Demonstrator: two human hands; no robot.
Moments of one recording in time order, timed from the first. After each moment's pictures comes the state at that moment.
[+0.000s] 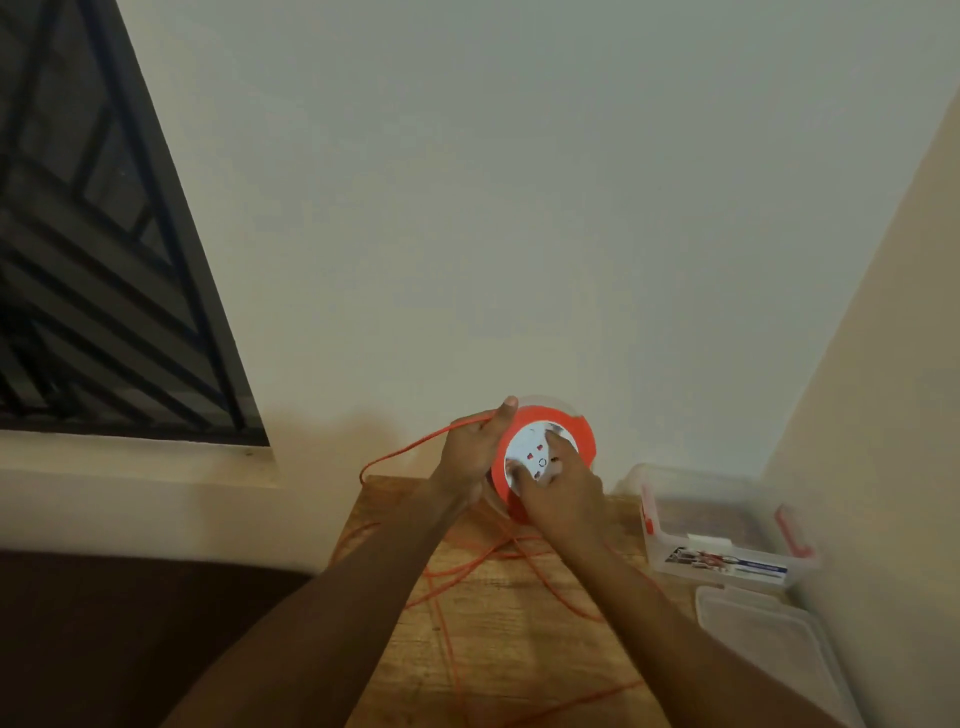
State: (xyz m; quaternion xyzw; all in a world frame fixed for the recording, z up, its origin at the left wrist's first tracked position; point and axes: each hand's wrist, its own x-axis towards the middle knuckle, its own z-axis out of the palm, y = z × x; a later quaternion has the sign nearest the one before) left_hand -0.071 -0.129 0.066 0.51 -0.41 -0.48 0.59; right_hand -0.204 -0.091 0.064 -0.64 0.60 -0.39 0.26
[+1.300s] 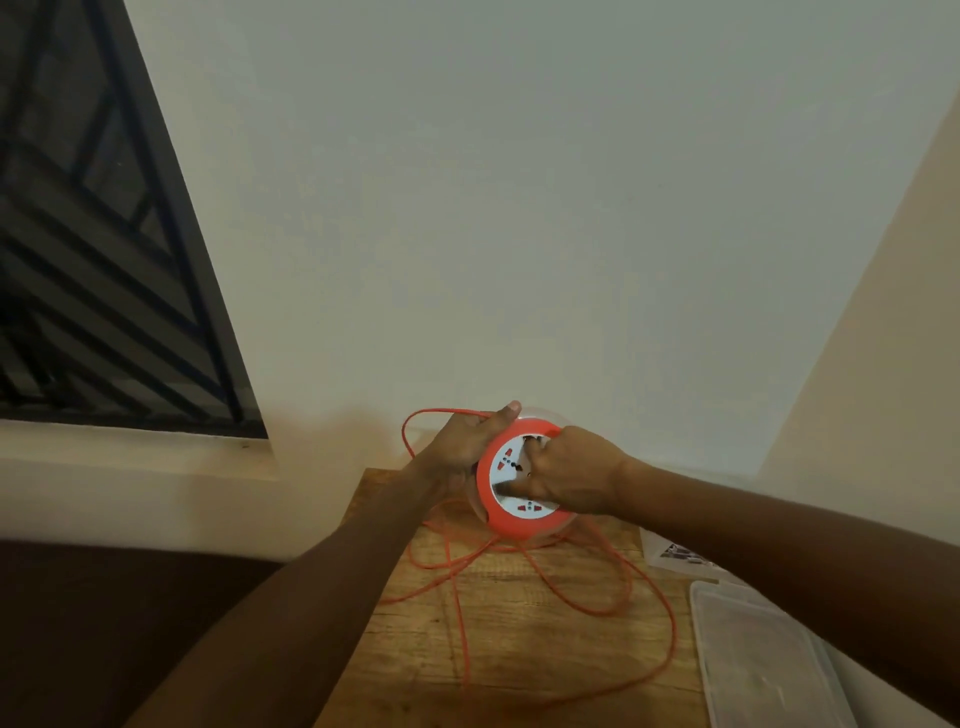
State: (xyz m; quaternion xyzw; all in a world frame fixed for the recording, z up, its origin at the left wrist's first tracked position) left_hand -0.043 -0.136 0.070 0.53 -0.51 -0.51 0.45; right_hand -0.235 -0.131 0.120 -0.92 0.10 0.15 -0.36
